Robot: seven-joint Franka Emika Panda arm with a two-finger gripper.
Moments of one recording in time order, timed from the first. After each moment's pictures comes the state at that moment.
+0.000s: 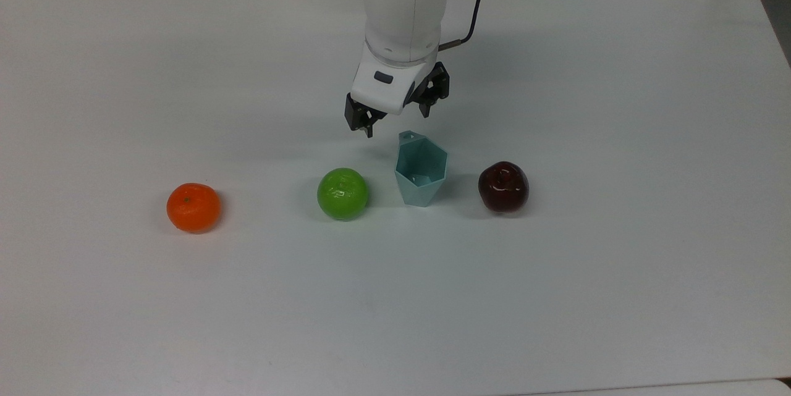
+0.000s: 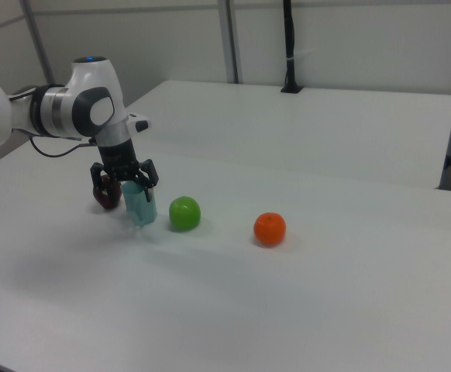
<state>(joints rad) 0.23 0.41 -0.02 -1.59 -0.02 1.98 -0.23</state>
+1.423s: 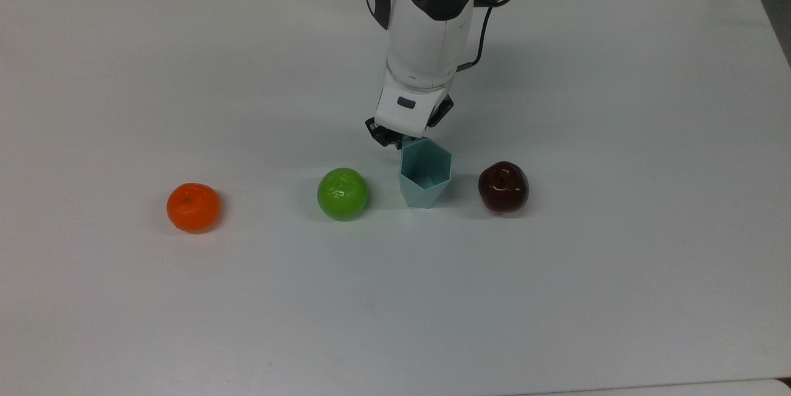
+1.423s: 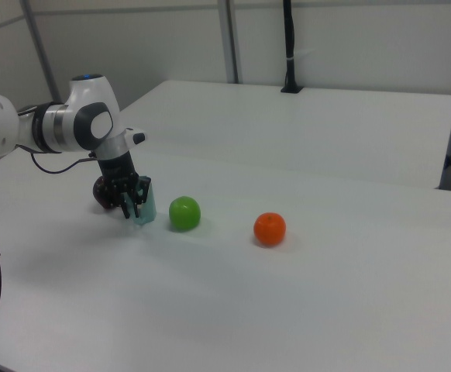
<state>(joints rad) 0.27 0.47 -0.02 -1.58 -0.08 2.04 -0.23</state>
